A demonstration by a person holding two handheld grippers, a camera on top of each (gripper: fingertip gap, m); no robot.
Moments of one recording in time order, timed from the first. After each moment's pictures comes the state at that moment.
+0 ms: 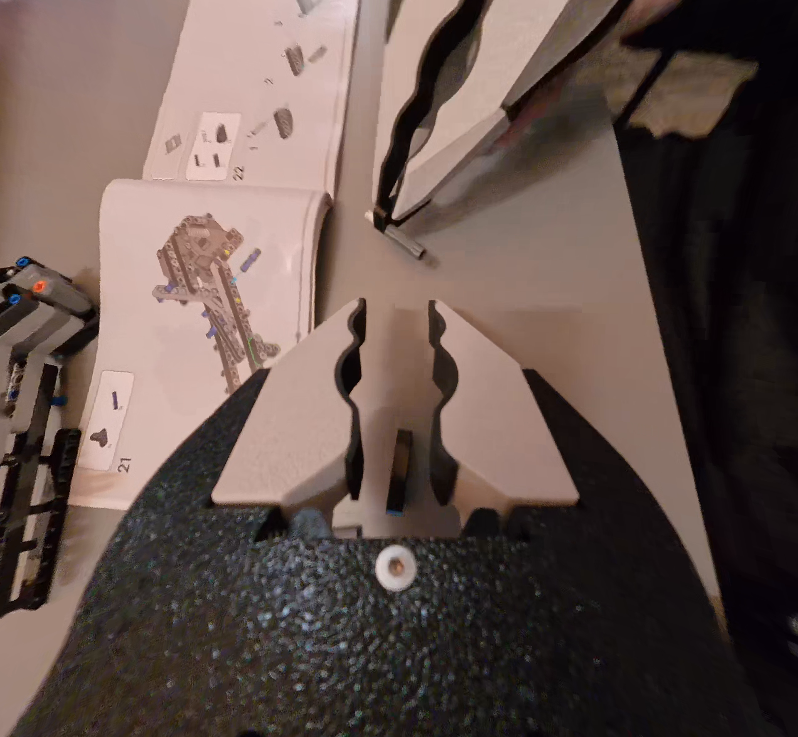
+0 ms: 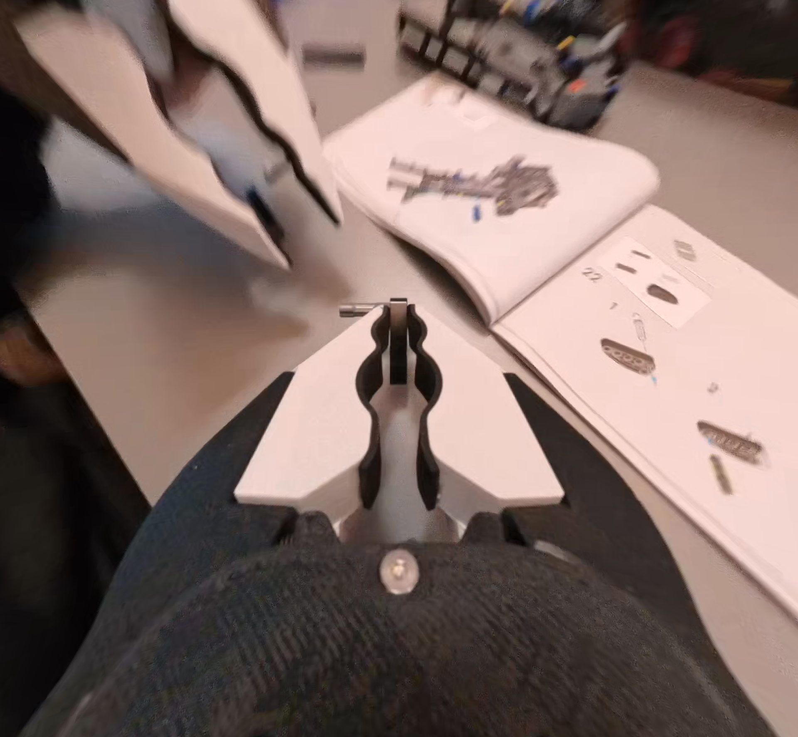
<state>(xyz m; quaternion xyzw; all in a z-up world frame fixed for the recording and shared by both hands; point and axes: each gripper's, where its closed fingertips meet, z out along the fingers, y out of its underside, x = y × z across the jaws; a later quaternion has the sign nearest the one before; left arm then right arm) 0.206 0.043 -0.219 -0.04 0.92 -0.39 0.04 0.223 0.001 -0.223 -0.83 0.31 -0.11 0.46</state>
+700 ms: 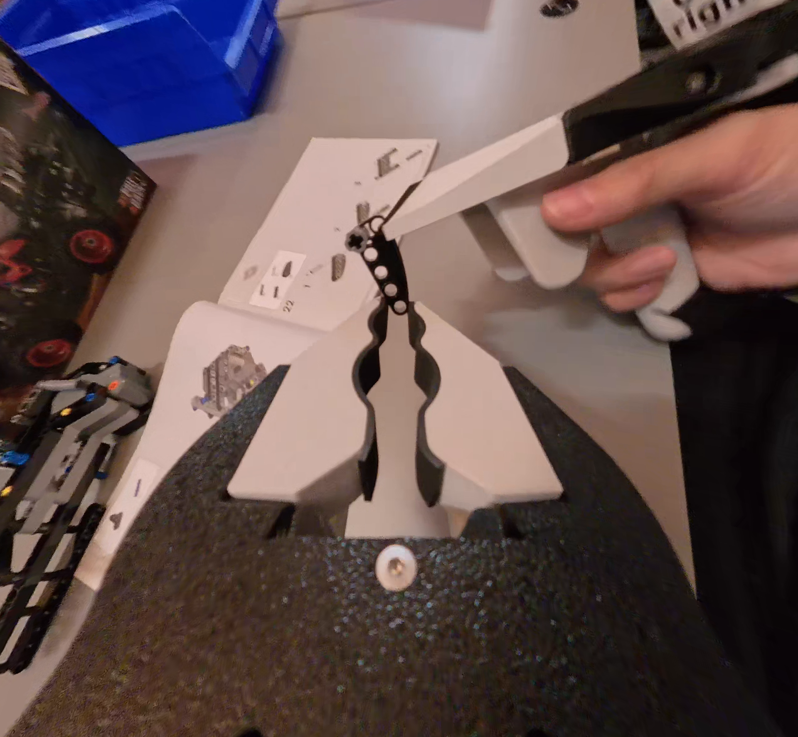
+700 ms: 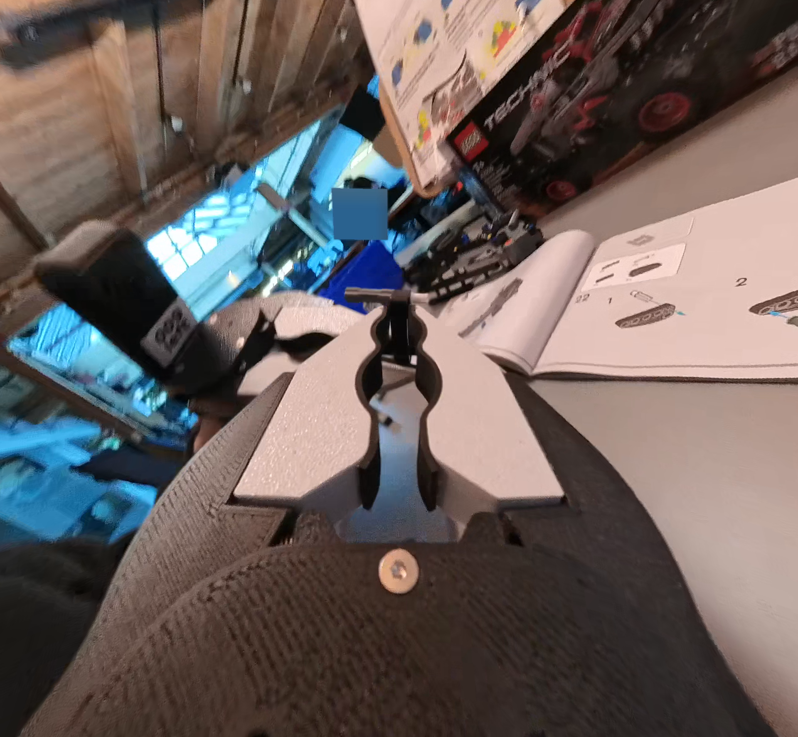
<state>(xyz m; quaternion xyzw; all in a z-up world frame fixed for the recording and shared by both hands) 0.215 -0.037 -0.189 -0.10 0.87 -0.45 0.17 0.224 -0.043 -0.152 -0.48 0.47 0.00 0.74</state>
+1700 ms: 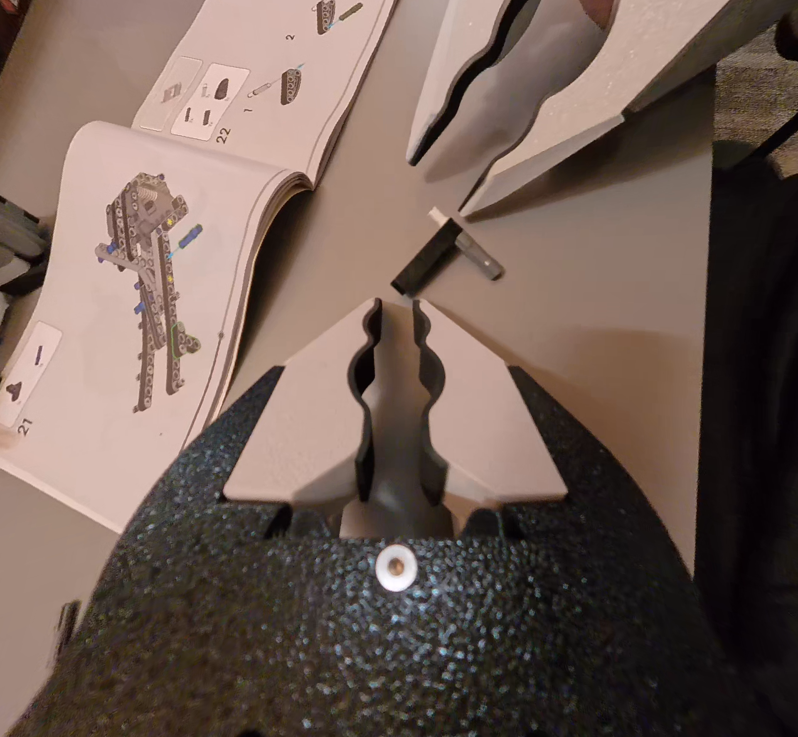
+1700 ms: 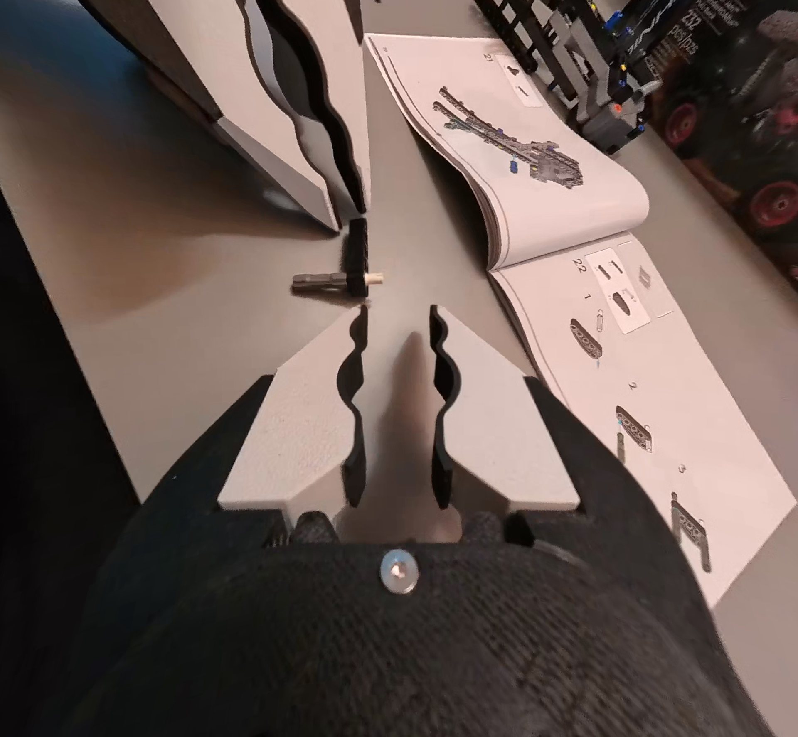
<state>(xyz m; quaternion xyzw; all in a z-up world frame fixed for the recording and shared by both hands) 0.193 0.013 -0.258 -0.14 0.91 -0.37 0.14 0.196 -0.032 -0.246 -0.88 0.12 -0.21 0.40</state>
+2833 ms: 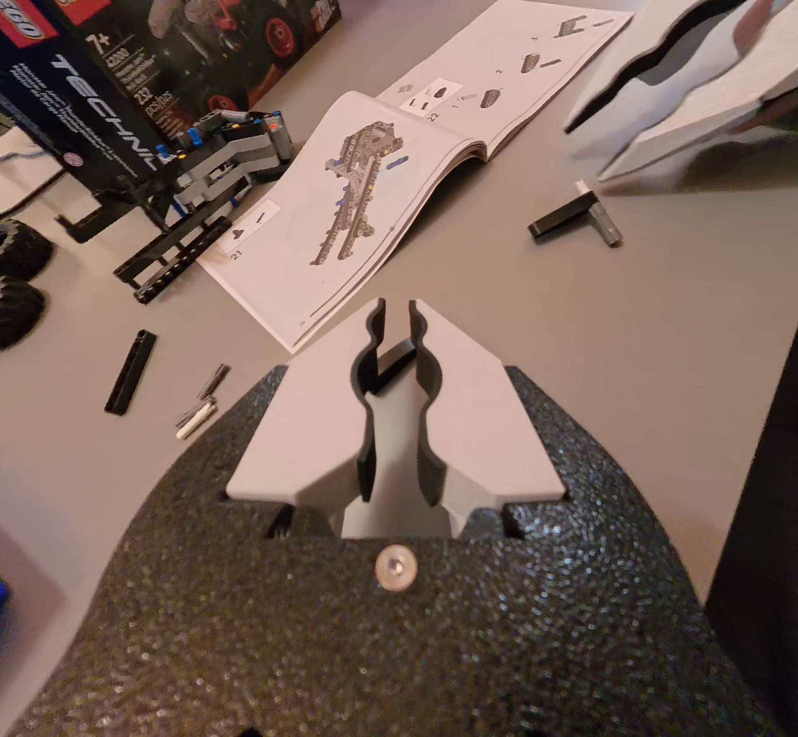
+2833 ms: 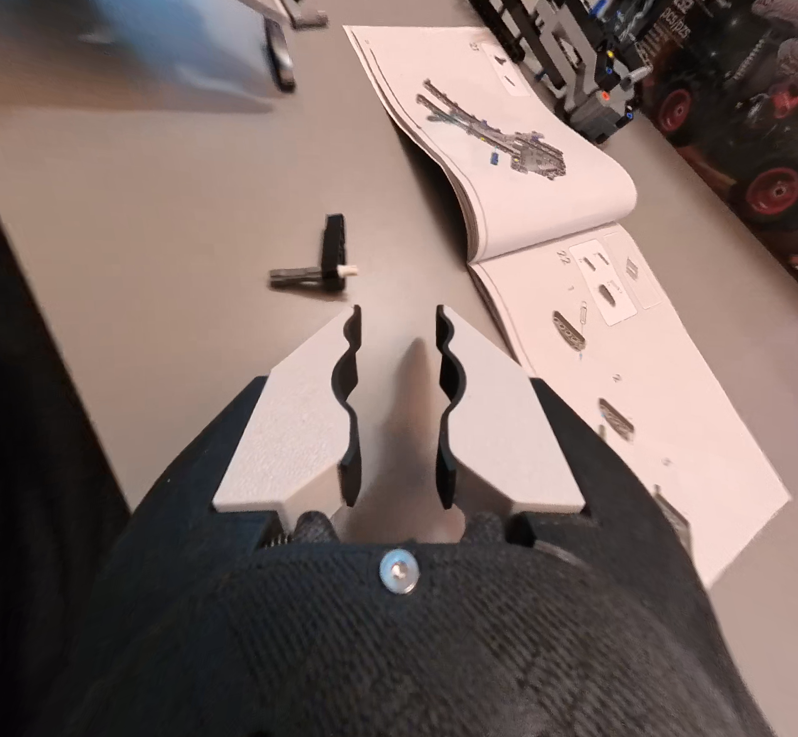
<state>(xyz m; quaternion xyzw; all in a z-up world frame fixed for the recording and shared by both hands) 0.207 0.101 -0.220 -0.28 0.82 -0.43 0.26 0.203 -0.040 -0.242 -0.89 0.12 -0.20 0.40</state>
